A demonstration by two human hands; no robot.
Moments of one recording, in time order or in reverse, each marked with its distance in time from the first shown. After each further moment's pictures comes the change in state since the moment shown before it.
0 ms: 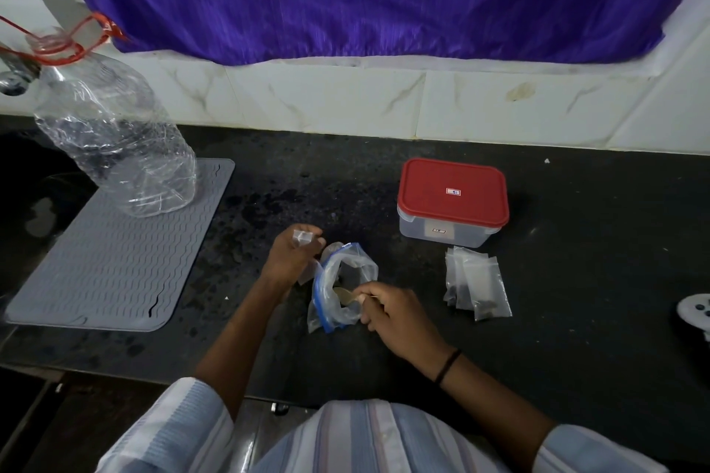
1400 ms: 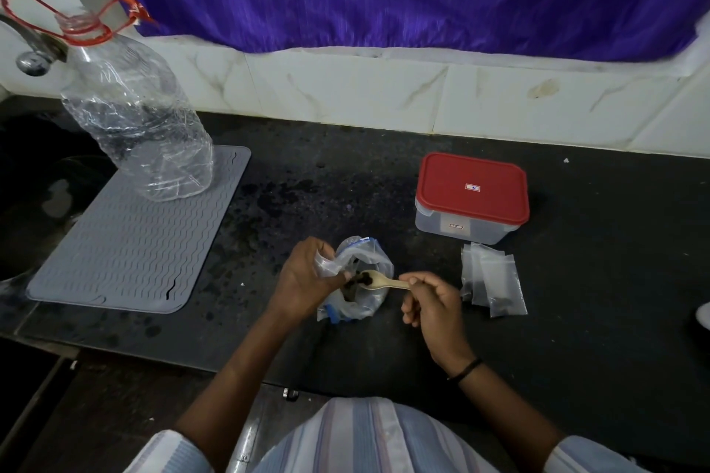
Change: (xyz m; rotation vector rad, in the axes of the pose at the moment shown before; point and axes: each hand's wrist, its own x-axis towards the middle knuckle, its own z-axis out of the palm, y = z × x) left_hand -0.064 -0.004 -0.009 0.348 0.006 0.222; right_hand -0.014 0.004 -0.001 0.630 0.340 0.284
